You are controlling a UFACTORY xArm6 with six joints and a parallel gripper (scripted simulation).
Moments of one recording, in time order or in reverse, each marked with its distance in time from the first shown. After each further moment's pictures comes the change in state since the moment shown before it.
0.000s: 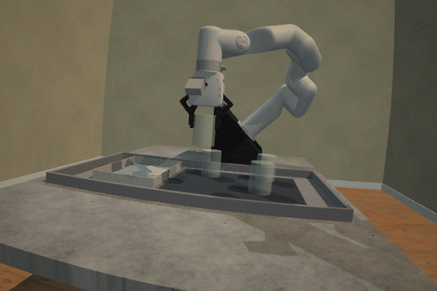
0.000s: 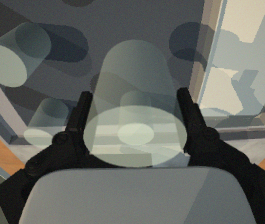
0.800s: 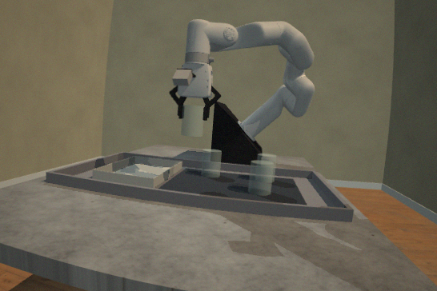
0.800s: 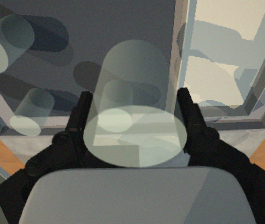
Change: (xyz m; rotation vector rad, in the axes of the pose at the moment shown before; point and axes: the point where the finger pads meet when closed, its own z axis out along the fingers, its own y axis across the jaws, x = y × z) arm -0.013 0.039 -0.024 0.000 0.000 0.001
